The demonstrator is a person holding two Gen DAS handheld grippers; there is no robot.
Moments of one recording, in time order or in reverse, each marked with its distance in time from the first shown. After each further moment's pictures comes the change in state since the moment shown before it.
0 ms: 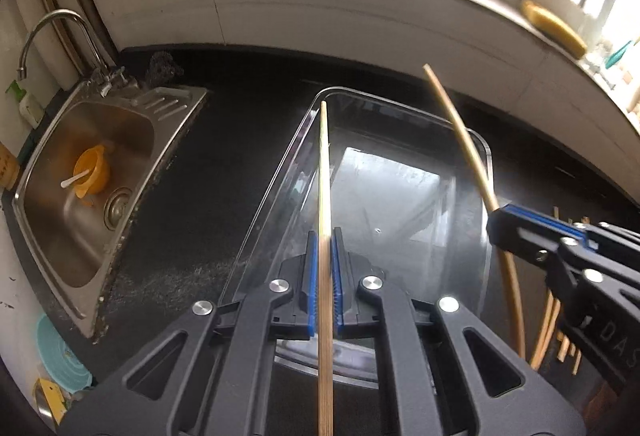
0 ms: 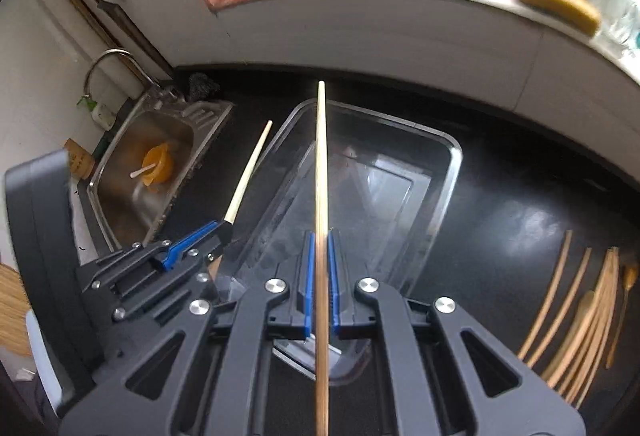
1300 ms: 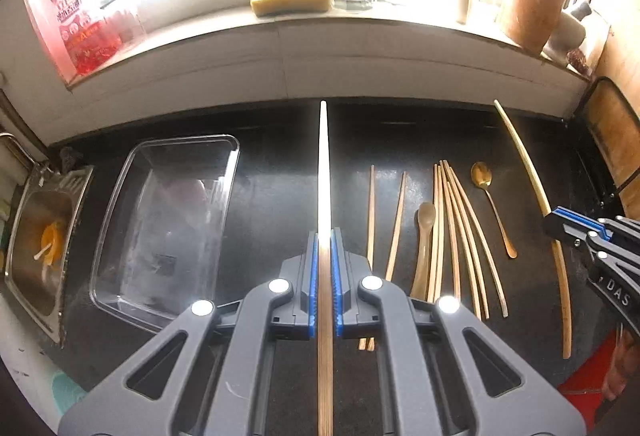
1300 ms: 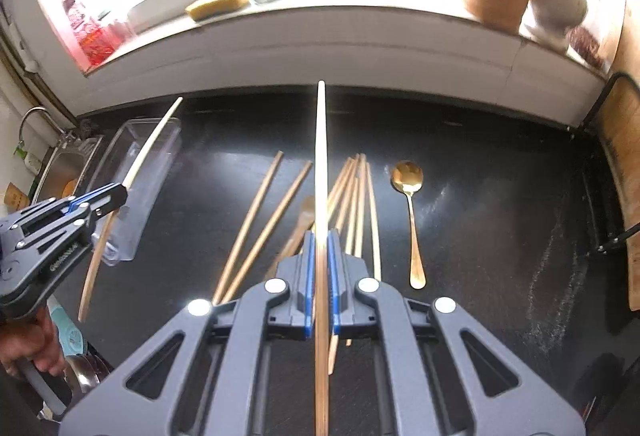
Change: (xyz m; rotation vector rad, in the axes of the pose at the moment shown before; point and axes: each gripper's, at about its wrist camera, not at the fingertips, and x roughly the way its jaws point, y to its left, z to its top) left arm -0.097 -0.239 -0.060 0.300 -0.078 -0.122; right arm -0.204 -0.224 -0.150 0.172 -0.175 -0.311
